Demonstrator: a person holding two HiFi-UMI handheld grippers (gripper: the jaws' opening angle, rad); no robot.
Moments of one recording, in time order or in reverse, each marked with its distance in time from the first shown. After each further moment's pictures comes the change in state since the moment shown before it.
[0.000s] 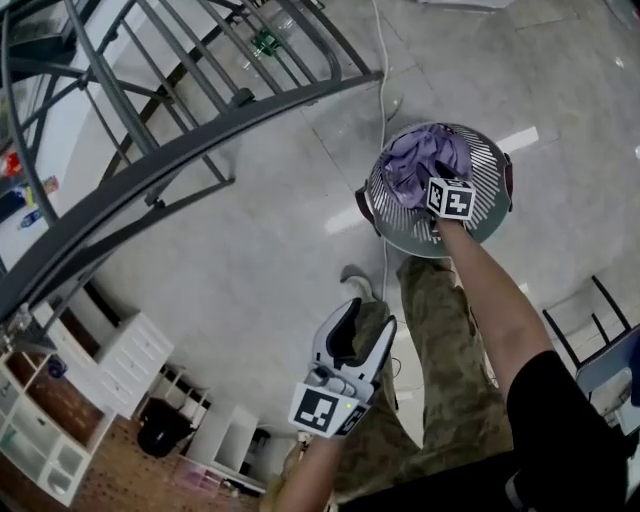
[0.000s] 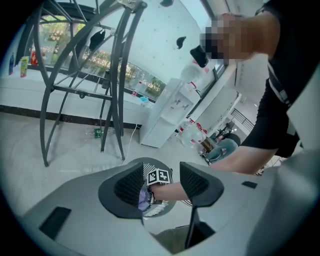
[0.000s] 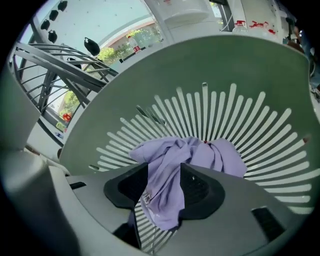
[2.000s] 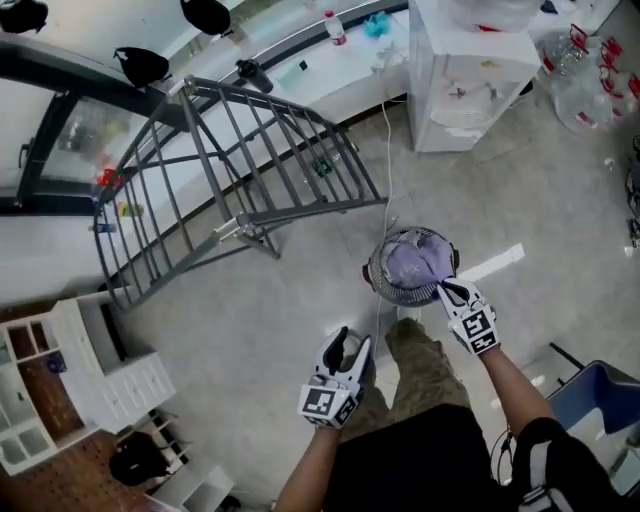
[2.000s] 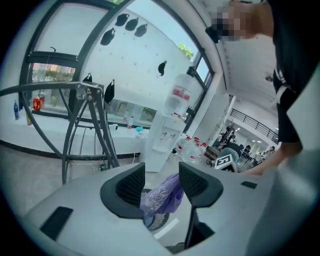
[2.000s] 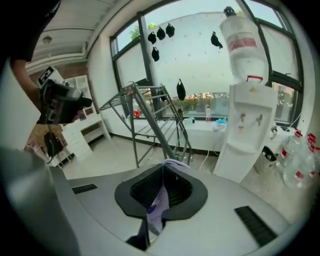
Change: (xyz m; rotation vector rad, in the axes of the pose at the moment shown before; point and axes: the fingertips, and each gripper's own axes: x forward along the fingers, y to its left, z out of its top) left arm -0.145 -0.124 0.156 0.124 -0.171 0.080; right arm -0.467 0.162 0.162 -0.784 -0.254 0.287
